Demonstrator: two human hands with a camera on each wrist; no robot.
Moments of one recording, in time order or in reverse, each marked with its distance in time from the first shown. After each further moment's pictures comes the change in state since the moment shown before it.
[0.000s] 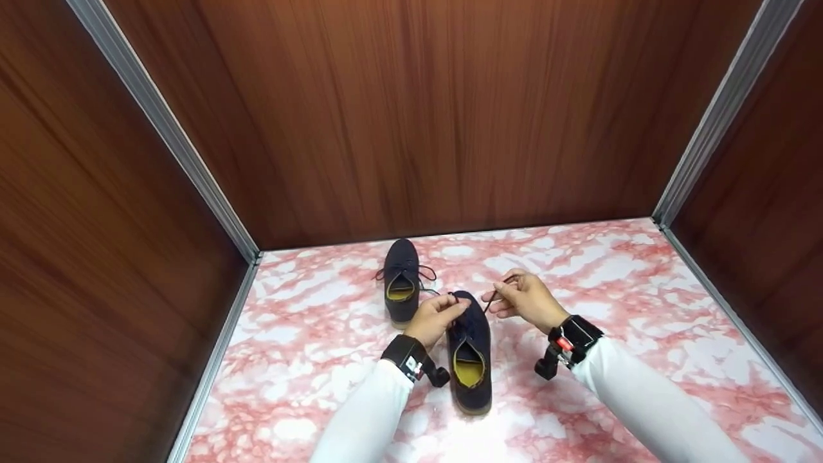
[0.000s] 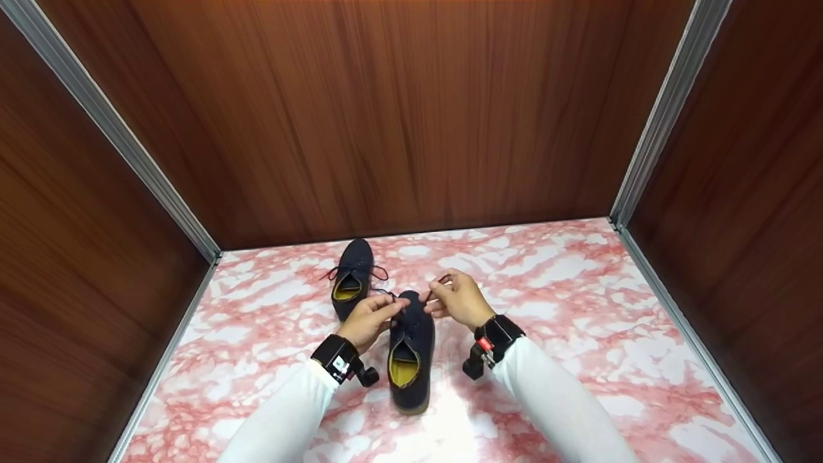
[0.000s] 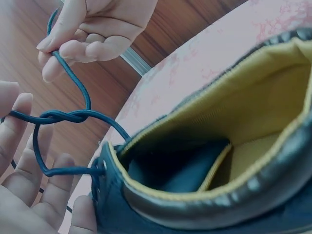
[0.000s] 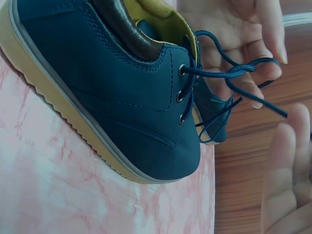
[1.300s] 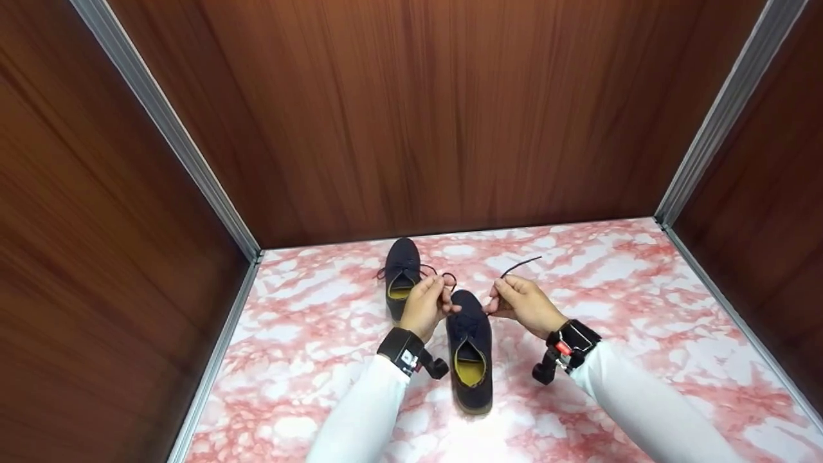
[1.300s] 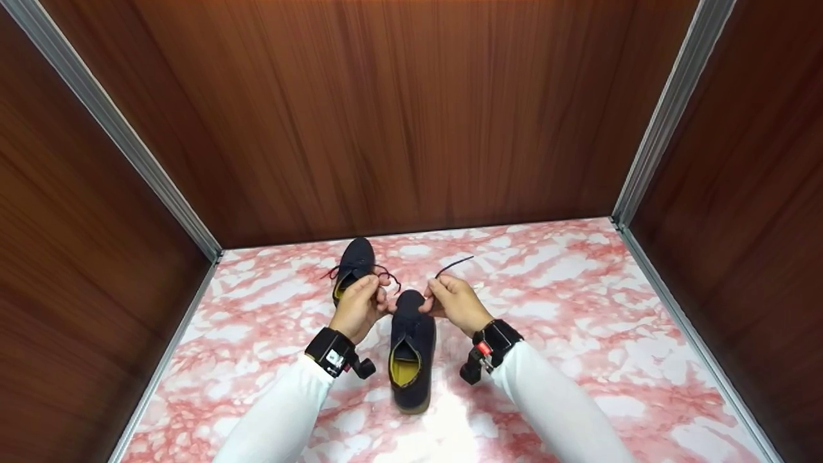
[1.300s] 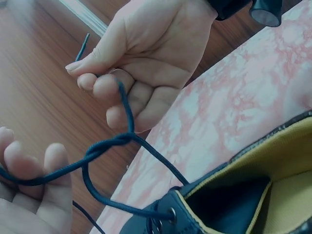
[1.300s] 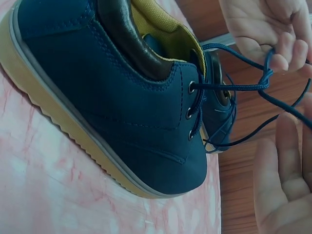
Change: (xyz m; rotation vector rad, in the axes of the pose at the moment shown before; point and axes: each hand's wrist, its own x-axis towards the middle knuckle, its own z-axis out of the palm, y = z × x) left_hand 0.001 0.030 -0.004 -0.306 0.102 0.000; right_hand -0.002 0.009 0.008 0.113 -0.087 -0.030
